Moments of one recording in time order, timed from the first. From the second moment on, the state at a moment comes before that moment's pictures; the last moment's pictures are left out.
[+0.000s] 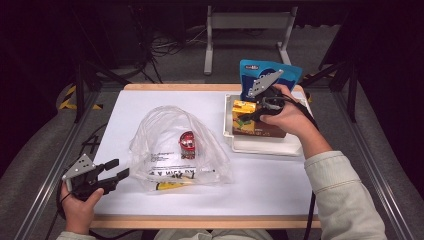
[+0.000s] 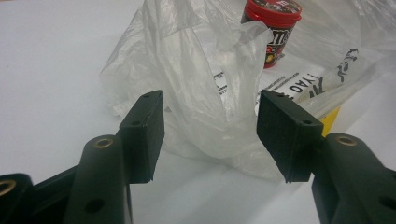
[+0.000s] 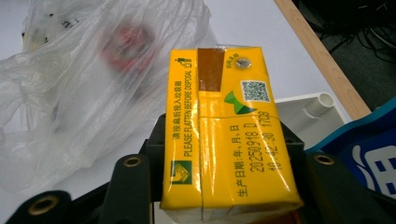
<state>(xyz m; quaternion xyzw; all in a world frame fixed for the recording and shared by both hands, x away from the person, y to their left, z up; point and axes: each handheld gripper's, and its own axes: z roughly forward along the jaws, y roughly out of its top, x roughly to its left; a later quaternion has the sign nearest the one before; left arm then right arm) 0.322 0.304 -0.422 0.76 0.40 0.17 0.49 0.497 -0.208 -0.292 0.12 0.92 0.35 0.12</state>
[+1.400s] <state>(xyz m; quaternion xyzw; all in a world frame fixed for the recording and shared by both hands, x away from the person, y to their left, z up) 0.322 0.305 -0.422 0.76 0.39 0.17 0.49 0.505 -0.209 -0.348 0.12 0.93 0.33 0.09</state>
